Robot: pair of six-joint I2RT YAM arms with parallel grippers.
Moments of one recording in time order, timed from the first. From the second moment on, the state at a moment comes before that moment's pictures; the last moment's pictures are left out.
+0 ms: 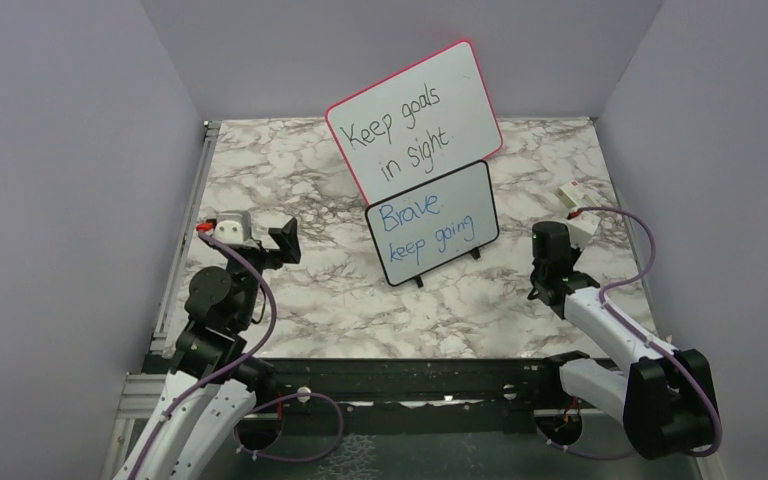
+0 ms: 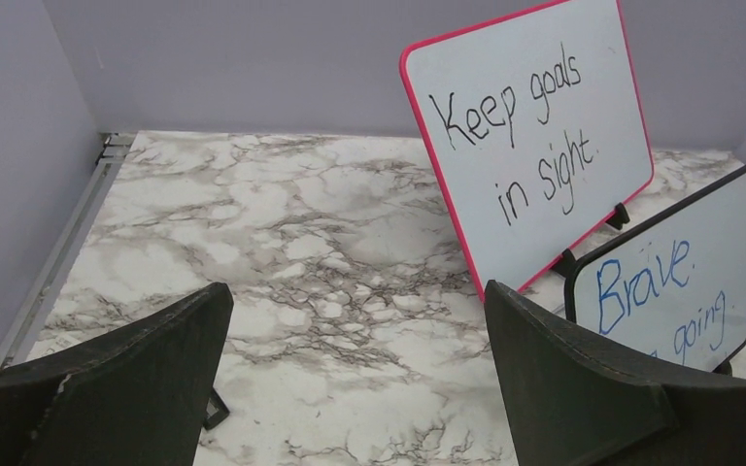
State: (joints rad) left arm -0.41 0.39 0.57 -0.10 -0.28 -0.10; right arm 0.20 1.06 0.45 -0.06 0.71 0.45
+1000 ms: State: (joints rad) left arm -0.41 0.31 0.69 -0.31 -0.26 -0.15; right arm 0.20 0.36 0.74 -0.42 0.59 0.41
